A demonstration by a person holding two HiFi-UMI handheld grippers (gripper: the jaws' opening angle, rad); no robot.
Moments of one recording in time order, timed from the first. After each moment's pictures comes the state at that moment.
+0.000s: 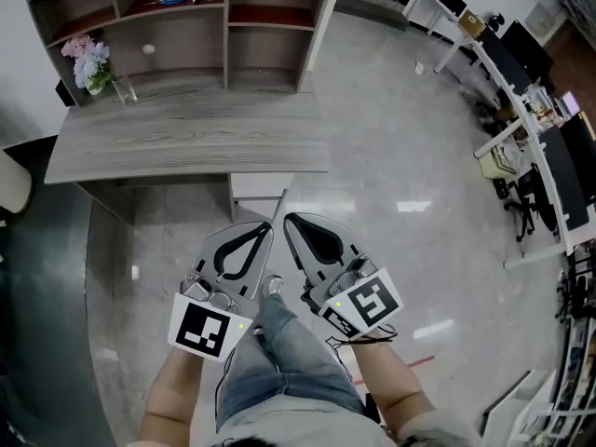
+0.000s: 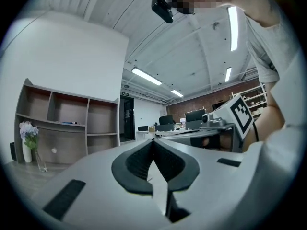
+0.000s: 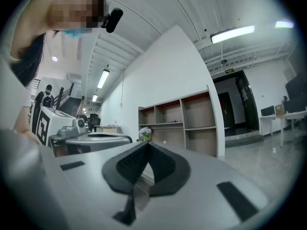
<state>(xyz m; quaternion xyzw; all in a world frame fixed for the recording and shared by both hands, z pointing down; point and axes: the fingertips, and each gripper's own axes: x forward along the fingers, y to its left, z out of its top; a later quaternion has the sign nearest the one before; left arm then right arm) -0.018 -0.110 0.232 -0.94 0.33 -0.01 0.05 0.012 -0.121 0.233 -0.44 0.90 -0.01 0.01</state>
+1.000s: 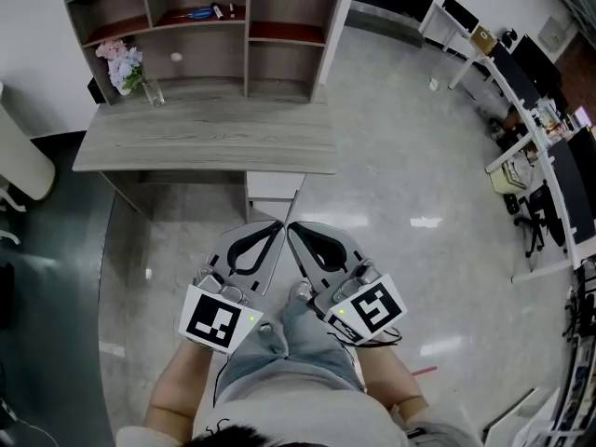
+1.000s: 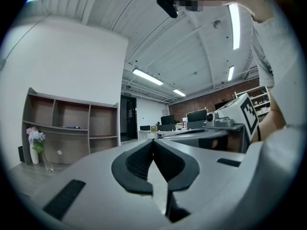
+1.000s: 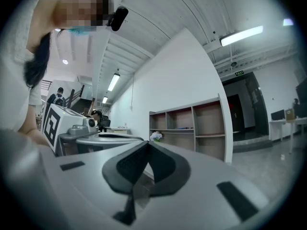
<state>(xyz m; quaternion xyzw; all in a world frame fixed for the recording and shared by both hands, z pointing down) -0.013 -0.056 0.188 -0.93 0.35 -0.01 0.04 0.000 -0.053 0.188 -0.40 0.92 0.02 0.02</state>
